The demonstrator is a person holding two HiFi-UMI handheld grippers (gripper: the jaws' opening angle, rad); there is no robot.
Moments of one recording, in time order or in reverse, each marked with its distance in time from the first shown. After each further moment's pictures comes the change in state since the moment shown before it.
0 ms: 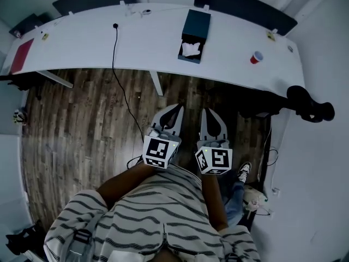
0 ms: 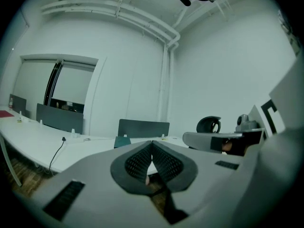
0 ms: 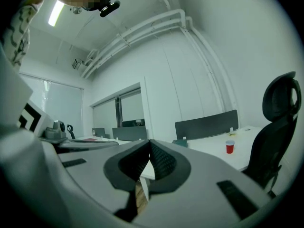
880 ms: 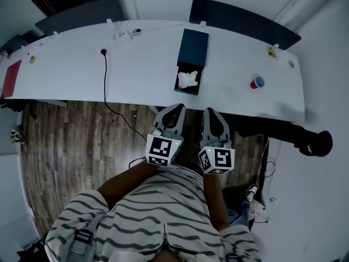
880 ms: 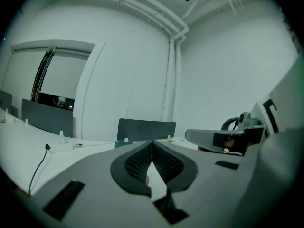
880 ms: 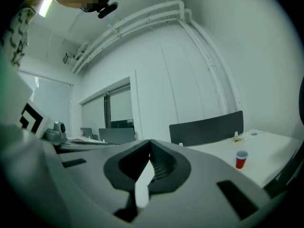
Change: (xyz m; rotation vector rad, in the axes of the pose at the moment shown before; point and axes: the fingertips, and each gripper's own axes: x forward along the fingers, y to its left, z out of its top) left arm 0.177 0.108 0.035 -0.002 0.047 -0.049; right arm 0.189 -0.072 0.032 -0.003 0.012 -0.070
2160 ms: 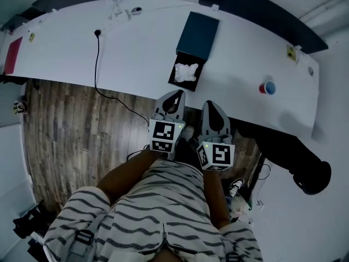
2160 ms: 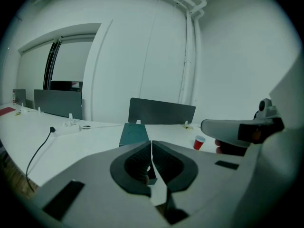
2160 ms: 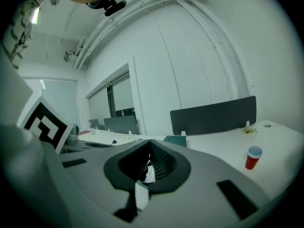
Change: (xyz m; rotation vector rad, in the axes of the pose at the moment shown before) left arm 0.117 0.024 -0.059 -0.071 0.204 0.196; right arm 0.073 -0.075 -0.040 0.010 0.150 0.123
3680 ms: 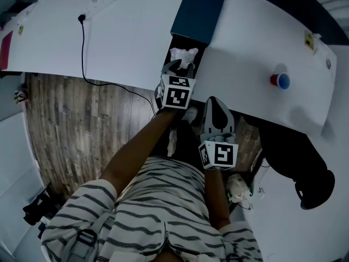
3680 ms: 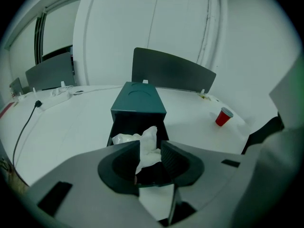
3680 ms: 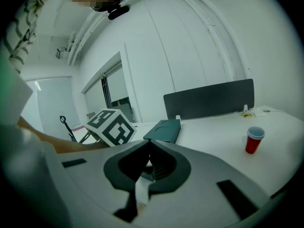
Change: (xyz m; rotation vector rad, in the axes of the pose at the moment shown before) left arm 0.152 0.034 -0.106 -0.074 0.418 0.070; right arm 0.025 -0.046 -0.066 0.044 0.120 -0.005
